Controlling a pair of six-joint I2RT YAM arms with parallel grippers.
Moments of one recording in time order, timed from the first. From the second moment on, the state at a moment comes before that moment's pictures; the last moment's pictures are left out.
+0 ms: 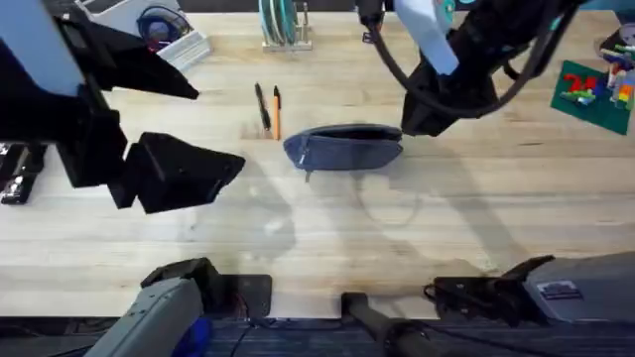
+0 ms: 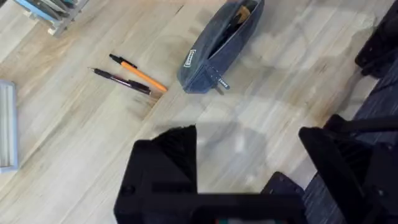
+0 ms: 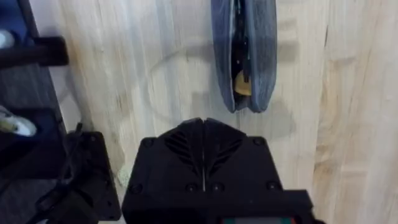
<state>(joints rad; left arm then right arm) 0.24 1.05 1.50 -1.69 0.66 1.01 0.46 1.60 1.66 -1.52 -0.27 -1.00</state>
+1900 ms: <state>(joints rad) 0.24 1.05 1.50 -1.69 0.66 1.01 0.46 1.88 1.66 -1.31 -0.26 -1.09</state>
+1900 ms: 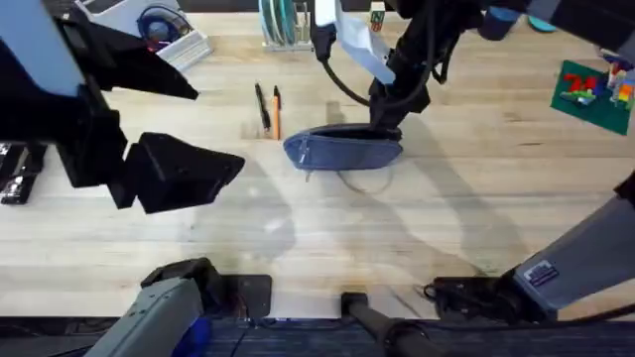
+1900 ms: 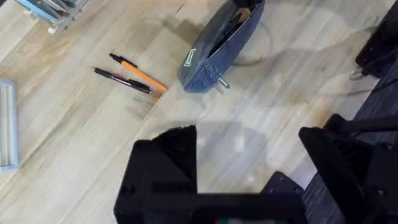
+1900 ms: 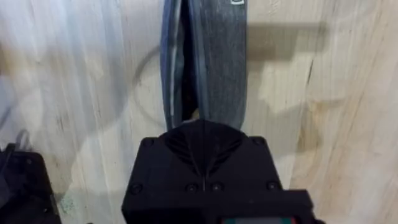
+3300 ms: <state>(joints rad) 0.24 1.05 1.50 -1.69 0.66 1.01 0.47 1.94 1.65 -1.31 -0.22 -1.09</state>
